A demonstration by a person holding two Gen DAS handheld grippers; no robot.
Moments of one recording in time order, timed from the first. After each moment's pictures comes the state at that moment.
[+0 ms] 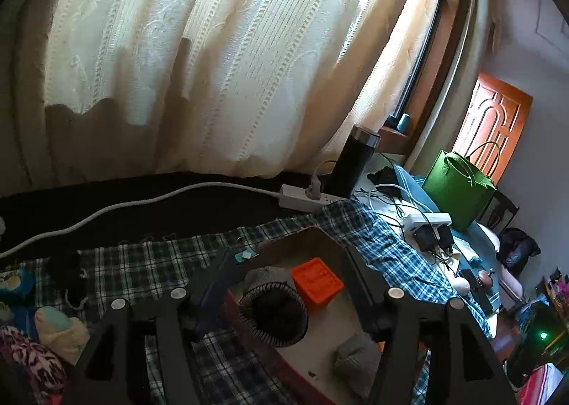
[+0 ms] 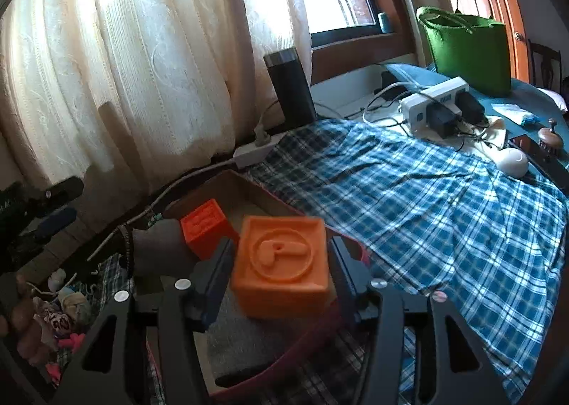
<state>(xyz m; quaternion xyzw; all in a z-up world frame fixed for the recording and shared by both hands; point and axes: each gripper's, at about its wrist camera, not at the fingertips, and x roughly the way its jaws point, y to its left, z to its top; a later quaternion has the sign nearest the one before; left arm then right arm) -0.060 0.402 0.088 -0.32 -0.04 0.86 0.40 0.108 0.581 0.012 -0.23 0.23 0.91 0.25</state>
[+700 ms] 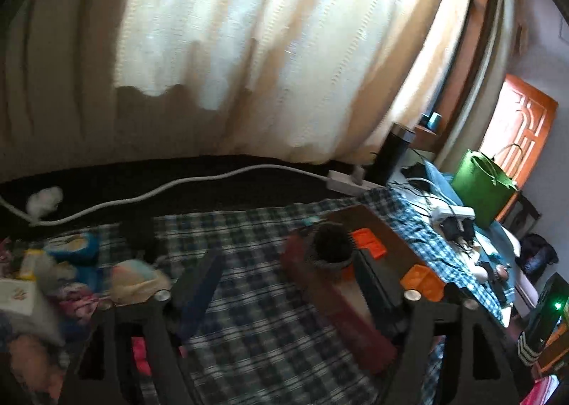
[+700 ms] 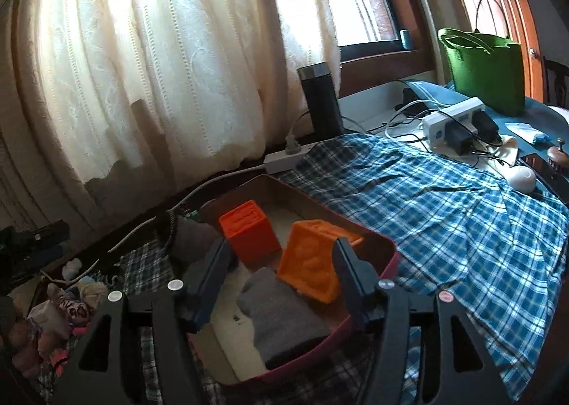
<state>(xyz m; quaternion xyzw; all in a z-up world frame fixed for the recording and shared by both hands) -0.045 0.306 0.086 -0.34 -0.04 0.88 0.33 0.110 0.544 0.026 -0.21 0.21 0.93 0.21</state>
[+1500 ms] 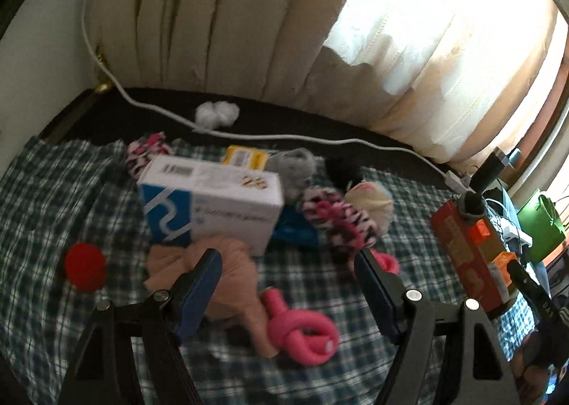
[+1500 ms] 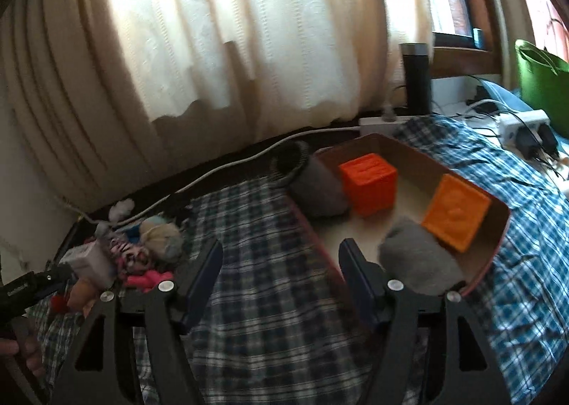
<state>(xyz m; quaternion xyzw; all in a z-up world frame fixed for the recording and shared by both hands) -0.041 0.094 0.017 -0.41 -0.10 0.89 0.17 0.071 0.435 0.026 -0.27 0.16 0.94 0.09</state>
